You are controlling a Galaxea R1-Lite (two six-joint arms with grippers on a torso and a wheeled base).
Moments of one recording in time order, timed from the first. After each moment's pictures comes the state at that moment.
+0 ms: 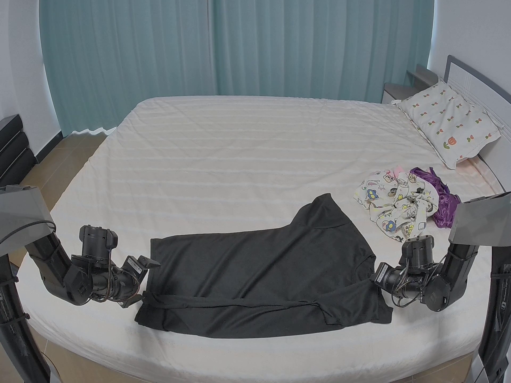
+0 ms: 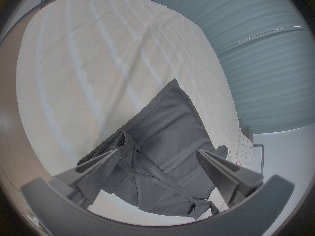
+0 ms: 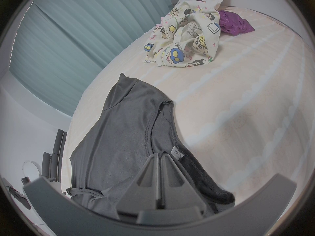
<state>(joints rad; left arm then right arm) -0.07 2.07 -0.53 -0.72 -0.18 -1.06 0.18 2.31 -0.51 -1.09 0.03 0.70</state>
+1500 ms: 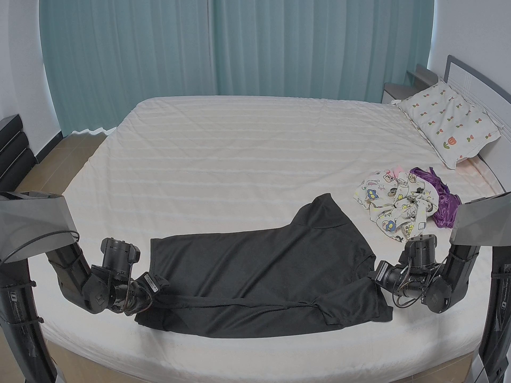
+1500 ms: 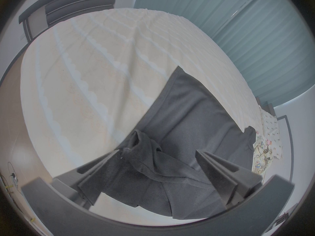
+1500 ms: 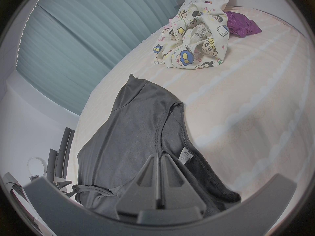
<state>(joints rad) -0.17 2.17 -0.54 -0.70 0.02 -0.85 0.18 2.31 -0.48 -1.16 0.09 0.68</state>
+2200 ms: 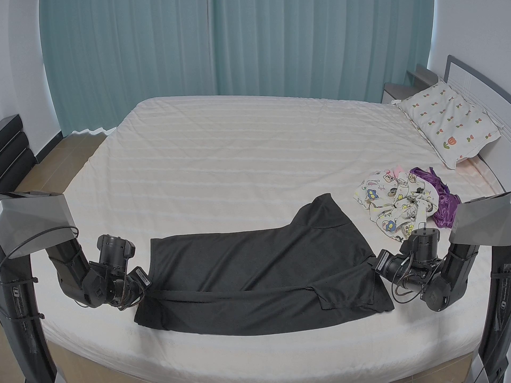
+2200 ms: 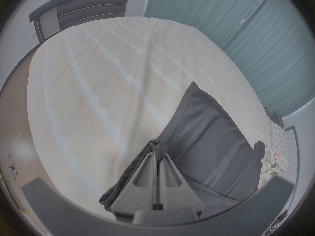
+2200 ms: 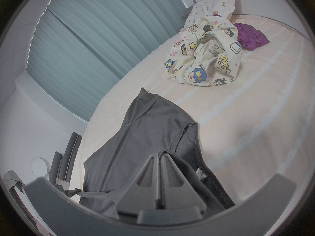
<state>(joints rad) -0.11 2.21 -0.59 -0.69 0.12 -0.86 0.18 2.31 -0.51 -1.28 0.09 0.68</state>
